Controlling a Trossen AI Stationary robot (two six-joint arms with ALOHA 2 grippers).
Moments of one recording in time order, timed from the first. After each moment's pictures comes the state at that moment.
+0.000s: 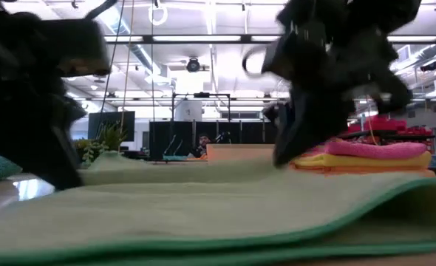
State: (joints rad) left arm -0.70 1.78 0.88 -0.28 -0.46 -0.88; right arm 0.24 1.75 0.84 0.06 -0.03 -0.01
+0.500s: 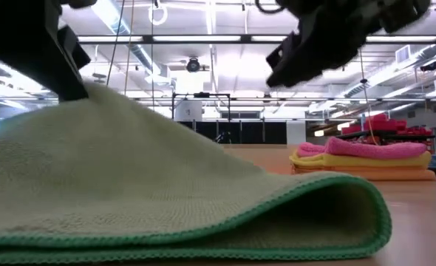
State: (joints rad) left arm -0.70 1.58 0.89 -0.28 -0.52 -0.75; right arm 0.32 1.59 0.85 0.08 -0.01 0.02
